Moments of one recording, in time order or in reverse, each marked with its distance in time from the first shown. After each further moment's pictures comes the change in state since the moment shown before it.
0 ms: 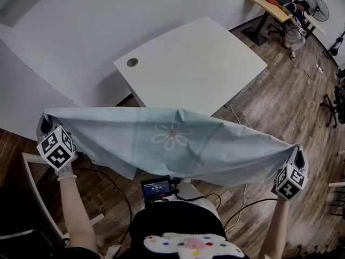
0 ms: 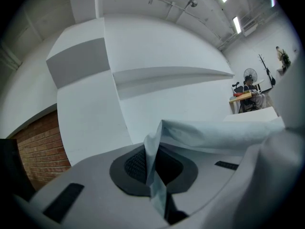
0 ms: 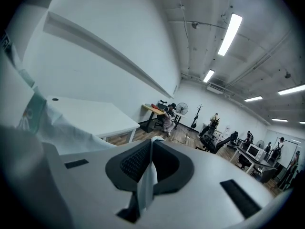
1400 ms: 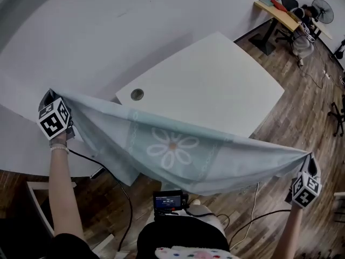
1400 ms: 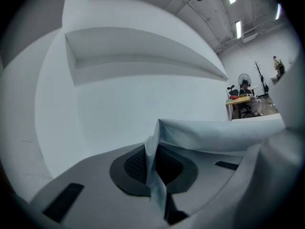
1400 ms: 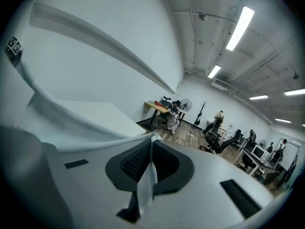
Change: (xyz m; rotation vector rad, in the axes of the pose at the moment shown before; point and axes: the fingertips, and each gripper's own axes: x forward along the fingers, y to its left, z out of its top) left arm 0.262 -0.061 0.067 -0.022 0.021 -0.147; right arm 0.112 0.054 0.065 0.005 0.068 0.024
